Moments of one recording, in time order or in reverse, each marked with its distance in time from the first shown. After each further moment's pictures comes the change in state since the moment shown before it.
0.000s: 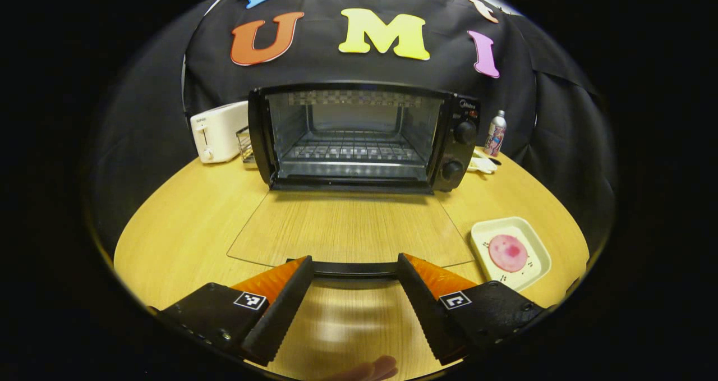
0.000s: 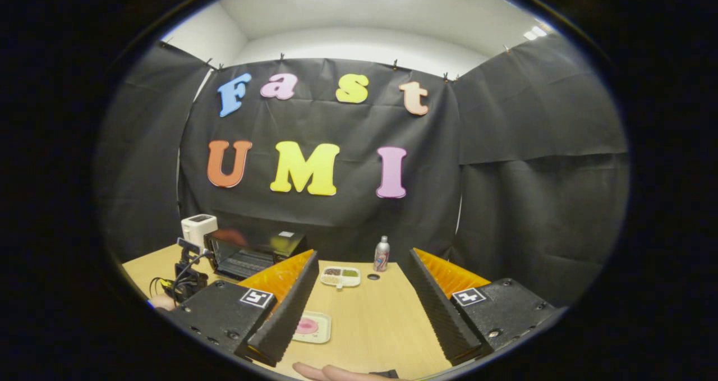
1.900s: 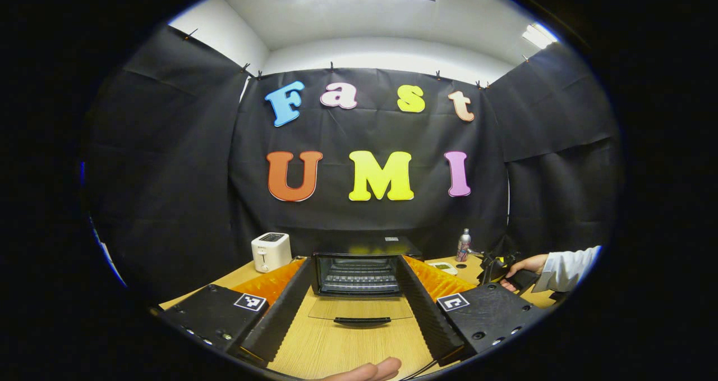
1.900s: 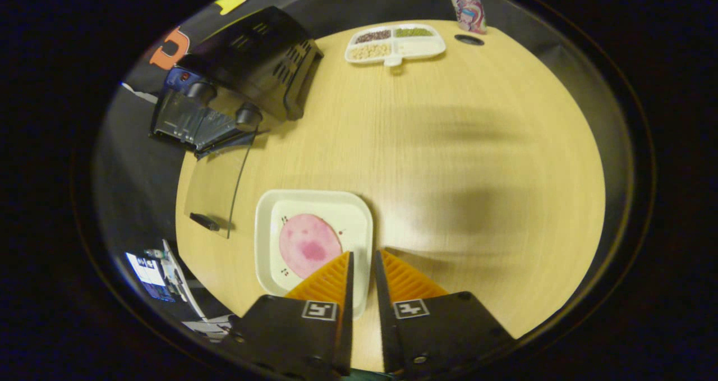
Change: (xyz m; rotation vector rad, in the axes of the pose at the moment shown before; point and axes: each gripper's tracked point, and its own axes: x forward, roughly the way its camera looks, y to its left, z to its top) left arm -0.293 -0.003 0.149 0.047 -0.640 0.048; right arm 0.162 0.085 -0.342 0.281 1.419 0.438
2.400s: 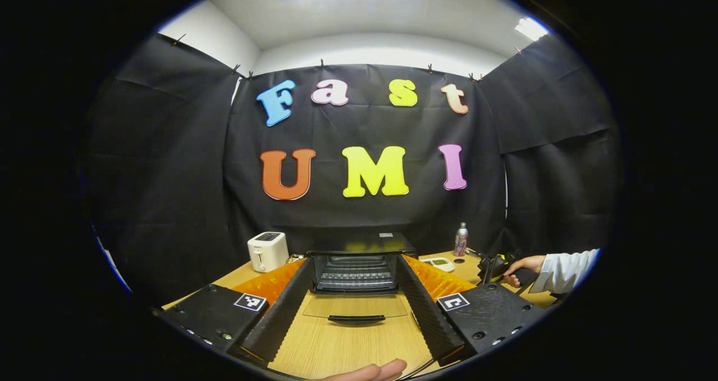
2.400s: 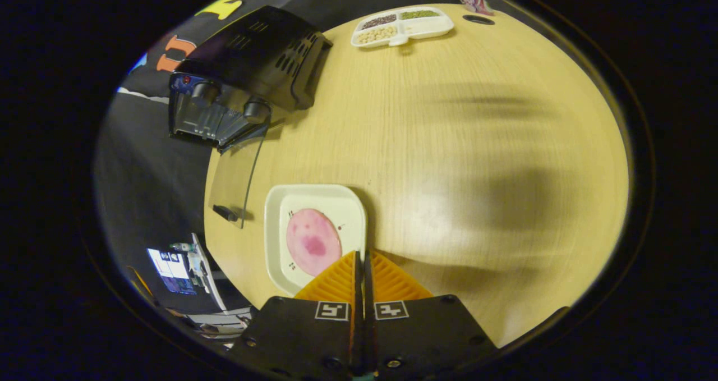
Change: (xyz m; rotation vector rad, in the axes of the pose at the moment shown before) left arm -0.002 -0.029 0.004 0.035 0.022 -0.030; right arm 0.001 -0.006 -0.004 0.028 -0.027 0.156
